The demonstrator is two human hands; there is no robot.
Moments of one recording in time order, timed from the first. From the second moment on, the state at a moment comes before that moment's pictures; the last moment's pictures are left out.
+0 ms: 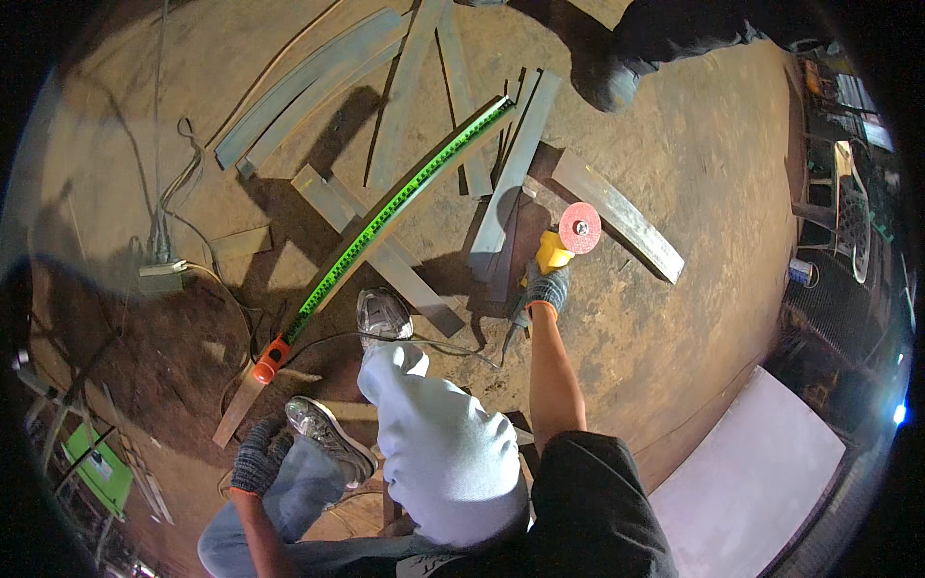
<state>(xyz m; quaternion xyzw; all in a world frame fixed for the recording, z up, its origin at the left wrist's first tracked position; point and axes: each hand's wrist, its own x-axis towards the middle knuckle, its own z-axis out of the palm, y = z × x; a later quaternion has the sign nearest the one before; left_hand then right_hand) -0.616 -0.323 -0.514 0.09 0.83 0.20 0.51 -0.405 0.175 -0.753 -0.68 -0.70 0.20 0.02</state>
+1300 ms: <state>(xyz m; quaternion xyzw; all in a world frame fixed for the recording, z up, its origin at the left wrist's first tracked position) -0.708 -0.261 -0.685 0.20 0.86 0.14 0.45 -0.680 -0.013 -0.630 -0.13 -0.77 0.58 -0.21</state>
